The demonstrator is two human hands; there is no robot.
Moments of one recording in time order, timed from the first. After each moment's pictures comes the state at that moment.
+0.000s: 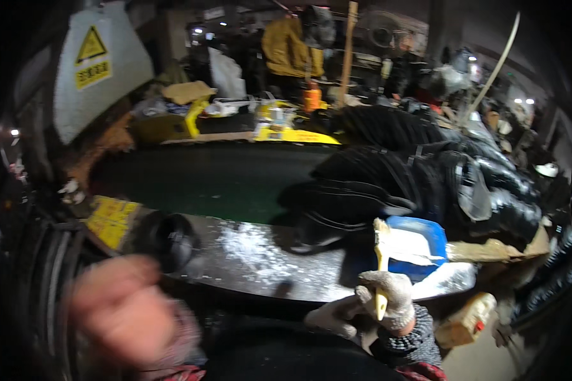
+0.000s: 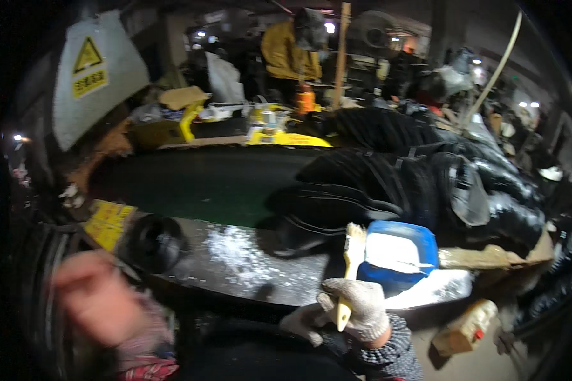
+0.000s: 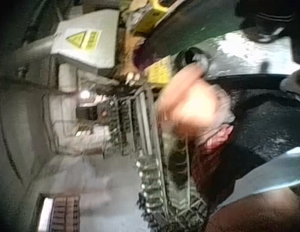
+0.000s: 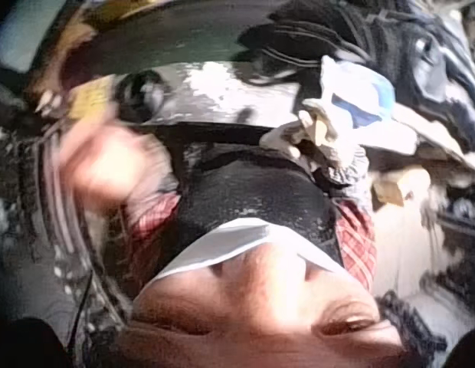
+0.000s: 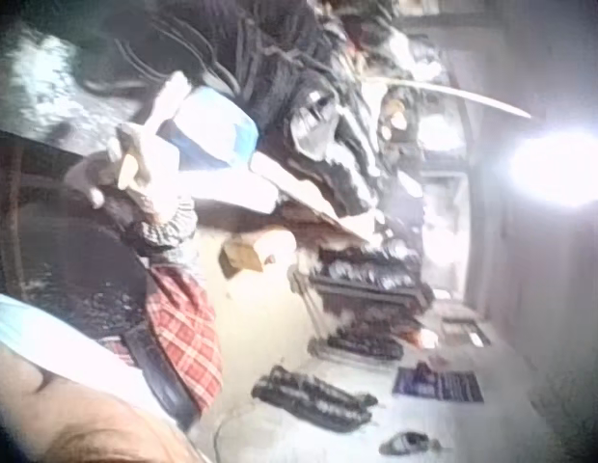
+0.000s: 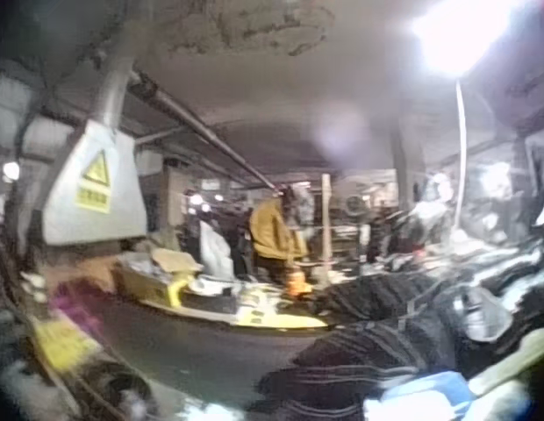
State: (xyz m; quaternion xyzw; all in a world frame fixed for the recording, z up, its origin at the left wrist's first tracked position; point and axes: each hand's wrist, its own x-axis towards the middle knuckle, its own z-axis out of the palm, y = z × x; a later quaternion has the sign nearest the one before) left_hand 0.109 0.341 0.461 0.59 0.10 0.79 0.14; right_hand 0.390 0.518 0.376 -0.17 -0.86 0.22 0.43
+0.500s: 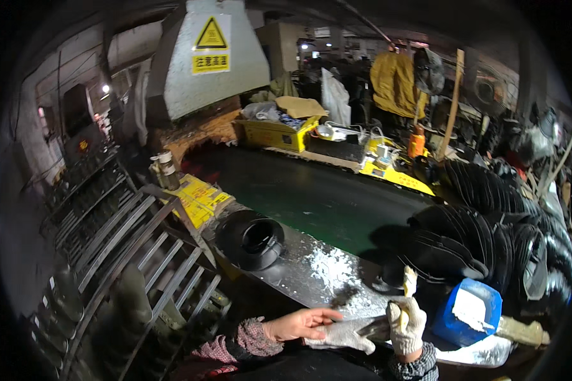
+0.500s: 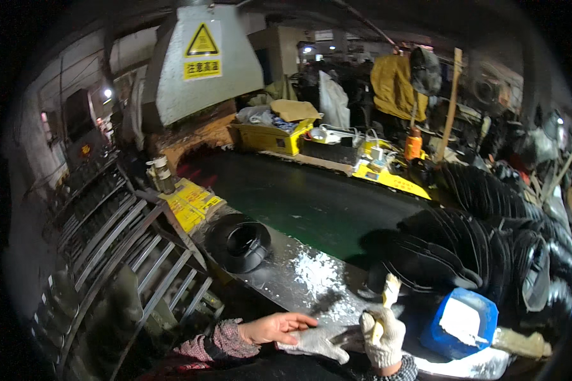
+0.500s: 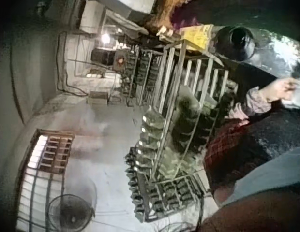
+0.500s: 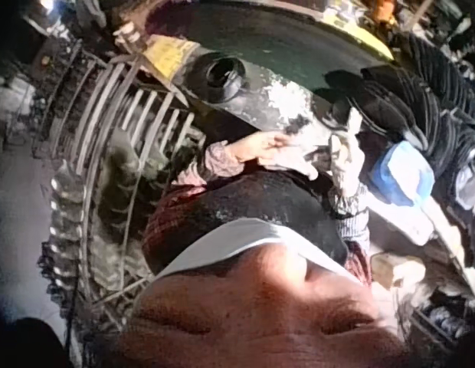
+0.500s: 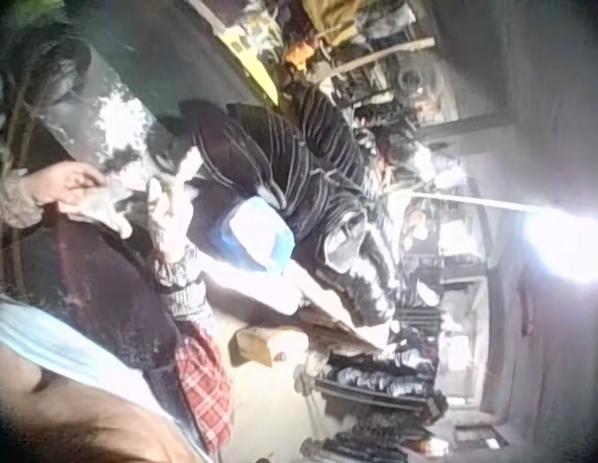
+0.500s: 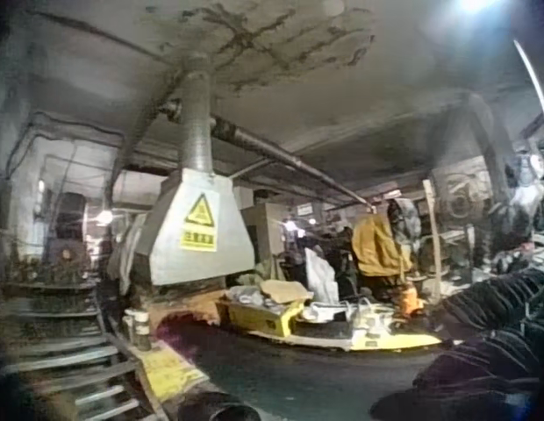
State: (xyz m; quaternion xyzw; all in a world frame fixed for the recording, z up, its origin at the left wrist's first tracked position) left_hand 0.089 0.331 0.287 0.38 0.39 0.56 0.62; right_hand 0.293 0.518 0.310 -0.23 -0.79 0.38 0.42
